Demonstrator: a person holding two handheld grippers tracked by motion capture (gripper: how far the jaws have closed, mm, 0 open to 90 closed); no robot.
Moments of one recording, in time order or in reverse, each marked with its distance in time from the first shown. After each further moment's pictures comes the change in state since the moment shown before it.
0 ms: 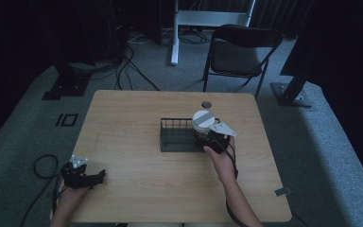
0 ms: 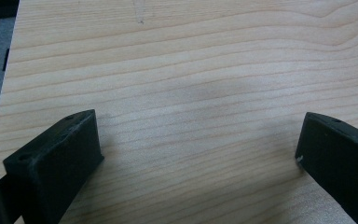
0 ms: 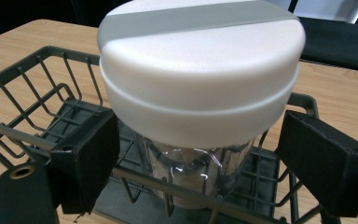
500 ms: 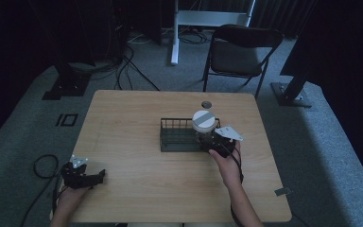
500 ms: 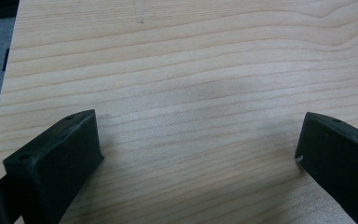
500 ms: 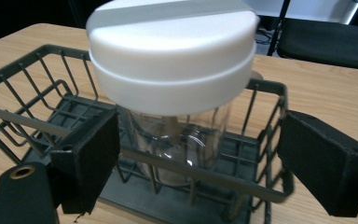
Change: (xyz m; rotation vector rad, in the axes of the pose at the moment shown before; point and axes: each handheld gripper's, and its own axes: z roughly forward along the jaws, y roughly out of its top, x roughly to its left) left arm 0.000 0.000 0.000 0.000 0.000 0.000; right arm -0.010 -0.007 -0.017 -0.018 -0.006 0.016
